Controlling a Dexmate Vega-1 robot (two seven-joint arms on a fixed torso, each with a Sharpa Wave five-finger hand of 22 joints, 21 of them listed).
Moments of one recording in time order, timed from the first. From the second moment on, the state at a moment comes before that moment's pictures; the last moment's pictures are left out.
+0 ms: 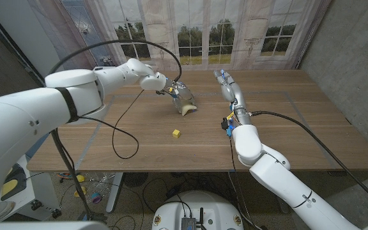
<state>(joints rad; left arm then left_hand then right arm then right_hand) -0.20 0.33 1.50 -0.59 0.90 -0.73 0.00 1.01 0.11 0.21 -0.13 0.24 0.36 -0.12 0.29 0.18 0.43 -0.15 0.32 0.19 0.23 -0.04 0.21 0.17 0.13 0.11 0.29 0.18 -1.14 -0.50 -0.53 -2.17 0.01 -0.23 -0.59 0.17 0.09 0.32 -0.06 0.18 0.13 -0.06 0.19 0.17 0.11 0.04 0.20 0.19 0.01 0.03 0.20 0.19 0.14 0.00 0.20 0.17</state>
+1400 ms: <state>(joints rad) 0.05 0.68 1.10 -1.33 0.92 -0.52 -0.36 1.01 0.12 0.23 -0.13 0.19 0.48 -0.15 0.26 0.19 0.55 -0.21 0.29 0.19 0.29 -0.04 0.20 0.17 0.14 0.11 0.28 0.19 -1.21 -0.53 -0.47 -2.13 0.03 -0.07 -0.56 0.17 0.09 0.32 -0.06 0.18 0.14 -0.06 0.19 0.17 0.12 0.04 0.20 0.19 0.02 0.03 0.20 0.19 0.15 0.00 0.20 0.17</state>
